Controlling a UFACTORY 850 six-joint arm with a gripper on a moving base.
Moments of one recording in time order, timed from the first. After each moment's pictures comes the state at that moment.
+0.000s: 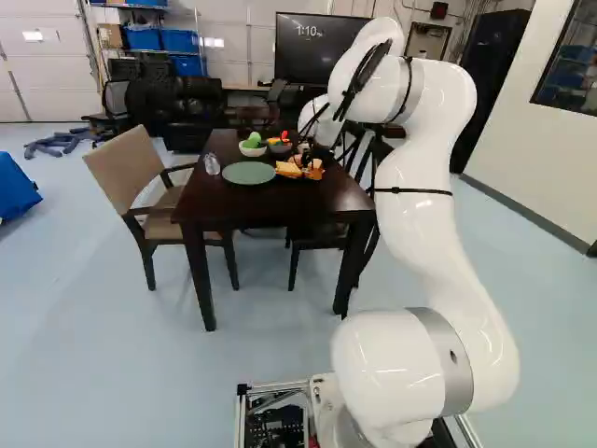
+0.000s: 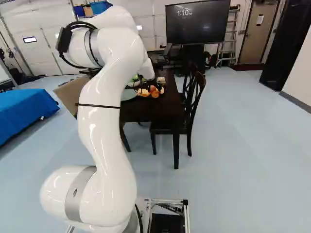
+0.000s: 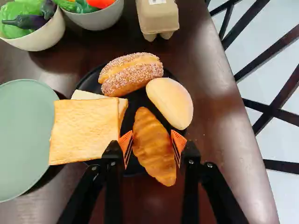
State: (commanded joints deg) arm -2.4 -40.3 -90.3 0.0 -11.4 0.0
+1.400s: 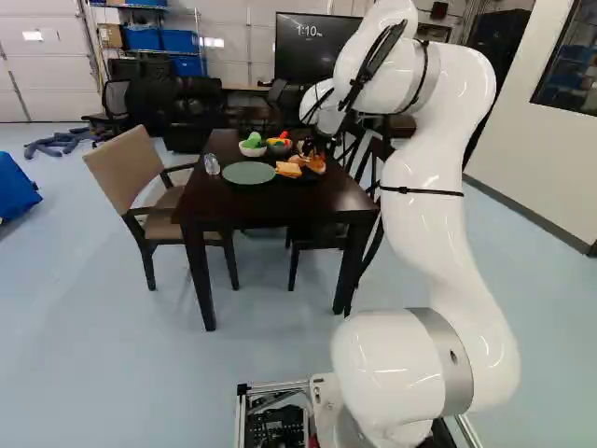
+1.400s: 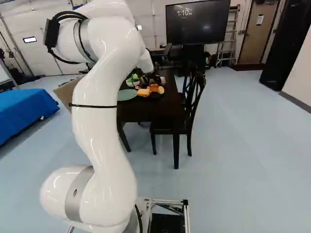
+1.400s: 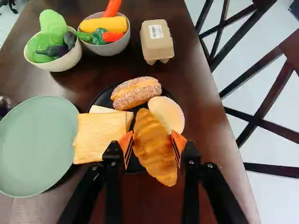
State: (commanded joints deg) arm -2.2 -35.0 -89.3 0.0 -11.4 0.0
